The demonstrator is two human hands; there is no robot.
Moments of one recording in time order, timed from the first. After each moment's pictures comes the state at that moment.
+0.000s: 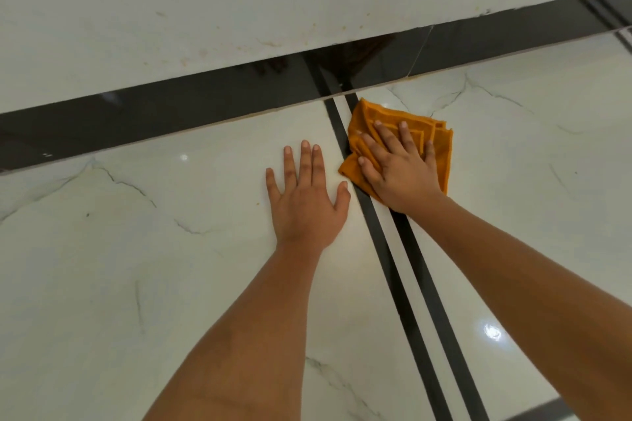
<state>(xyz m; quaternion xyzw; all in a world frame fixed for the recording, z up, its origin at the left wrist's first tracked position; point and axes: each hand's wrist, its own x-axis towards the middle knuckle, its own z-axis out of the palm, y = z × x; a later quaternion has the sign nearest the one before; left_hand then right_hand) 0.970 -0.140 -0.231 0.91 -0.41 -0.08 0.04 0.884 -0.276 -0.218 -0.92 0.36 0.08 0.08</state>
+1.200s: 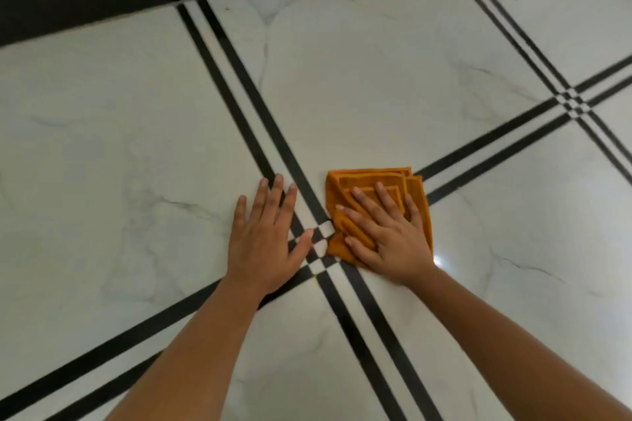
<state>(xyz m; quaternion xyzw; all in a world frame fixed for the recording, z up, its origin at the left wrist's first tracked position) 0.749 0.003 -0.222 0.79 -0.60 -0.13 0.06 0.548 -0.100 -0.223 -0.93 0.36 0.04 0.09</state>
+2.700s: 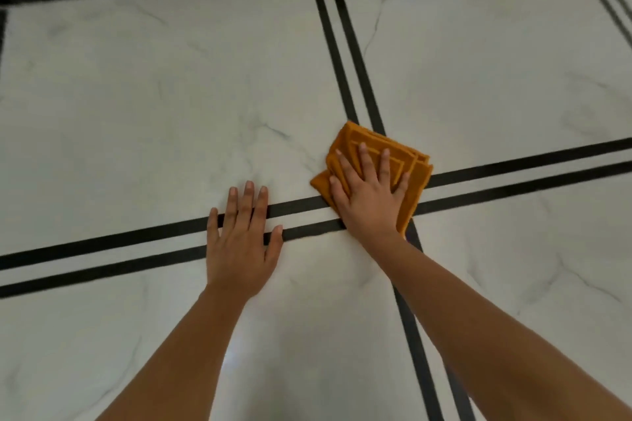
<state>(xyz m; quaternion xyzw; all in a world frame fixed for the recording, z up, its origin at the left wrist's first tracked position) 0.756 0.160 -0.214 0.90 -0.41 -0.12 0.03 0.665 -0.022 -0.217 -0.90 0.41 0.05 0.16</state>
